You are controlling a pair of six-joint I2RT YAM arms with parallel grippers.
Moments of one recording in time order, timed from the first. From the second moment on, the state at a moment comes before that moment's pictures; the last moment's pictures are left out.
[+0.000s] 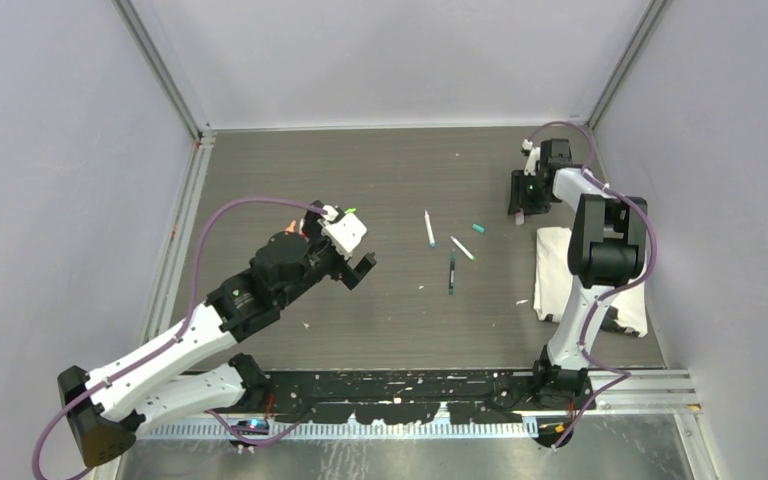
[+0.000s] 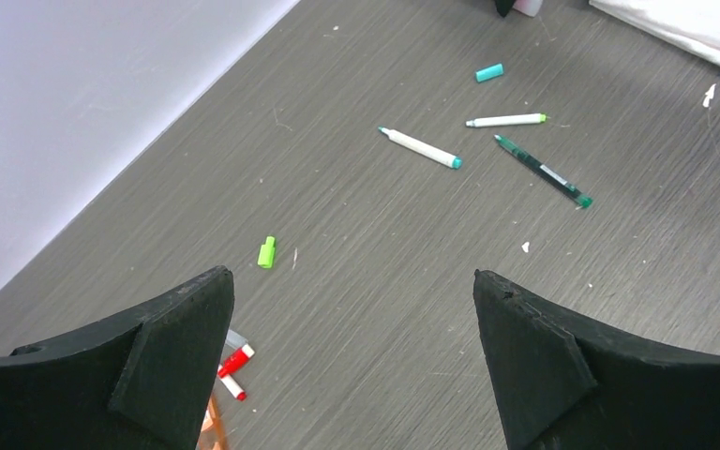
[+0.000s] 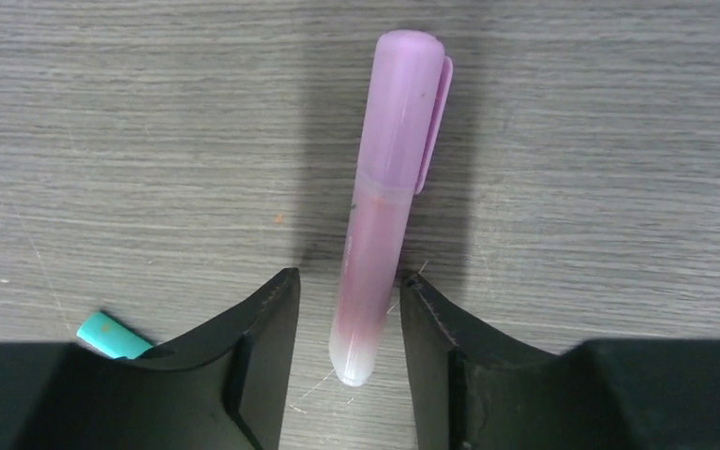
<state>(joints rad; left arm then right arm) -0.90 0.86 0.82 -0.17 -0.17 0.27 -0.10 2.02 1.41 -0.44 -0.15 -0.06</state>
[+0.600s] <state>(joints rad) -0.88 0.85 0.80 -0.15 -0.18 0.25 -0.26 1.26 1.17 -0.47 -0.63 -0.16</state>
